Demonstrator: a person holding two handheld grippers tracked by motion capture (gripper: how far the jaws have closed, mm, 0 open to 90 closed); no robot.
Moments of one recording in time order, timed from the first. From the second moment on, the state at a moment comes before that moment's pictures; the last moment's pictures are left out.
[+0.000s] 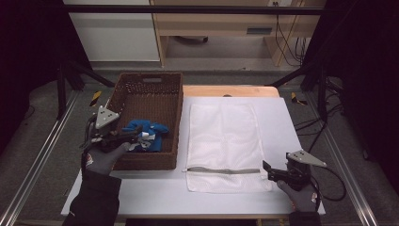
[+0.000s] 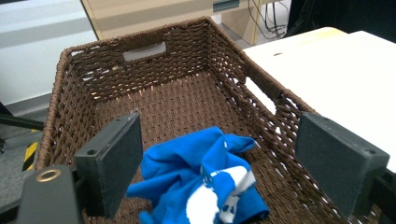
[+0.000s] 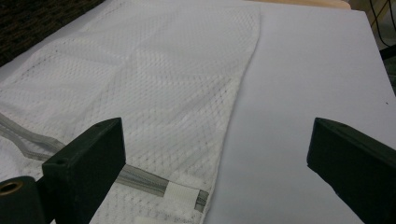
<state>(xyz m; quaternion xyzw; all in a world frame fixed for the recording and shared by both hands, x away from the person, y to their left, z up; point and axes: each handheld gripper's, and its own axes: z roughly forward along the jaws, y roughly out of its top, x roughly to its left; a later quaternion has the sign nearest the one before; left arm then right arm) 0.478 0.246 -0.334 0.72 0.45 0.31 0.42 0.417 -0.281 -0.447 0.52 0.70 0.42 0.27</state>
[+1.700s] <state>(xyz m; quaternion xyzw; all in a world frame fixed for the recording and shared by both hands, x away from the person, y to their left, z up) 0.569 0.221 -0.397 0.86 0.41 0.21 0.23 0.422 -0.279 -0.454 0.52 0.71 0.40 0.25</state>
